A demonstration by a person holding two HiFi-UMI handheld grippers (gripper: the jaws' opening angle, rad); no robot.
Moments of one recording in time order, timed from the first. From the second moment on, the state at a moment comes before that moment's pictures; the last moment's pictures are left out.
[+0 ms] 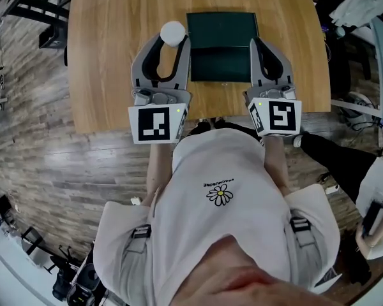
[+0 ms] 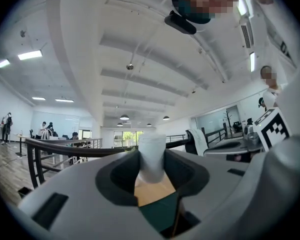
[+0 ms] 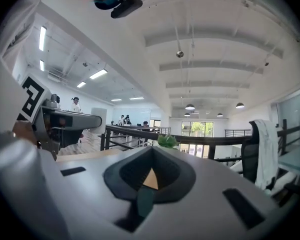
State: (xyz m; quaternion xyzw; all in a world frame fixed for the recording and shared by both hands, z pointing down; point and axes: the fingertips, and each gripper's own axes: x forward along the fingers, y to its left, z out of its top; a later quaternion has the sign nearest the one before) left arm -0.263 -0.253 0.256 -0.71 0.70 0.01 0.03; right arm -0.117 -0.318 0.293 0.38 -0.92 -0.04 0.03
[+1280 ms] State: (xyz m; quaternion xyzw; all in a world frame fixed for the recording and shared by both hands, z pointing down) left arm -0.146 -0.320 0.426 -0.83 0.38 -0.41 0.00; right arm -0.051 -0.318 0.305 0.41 -0.91 -0.03 0.04
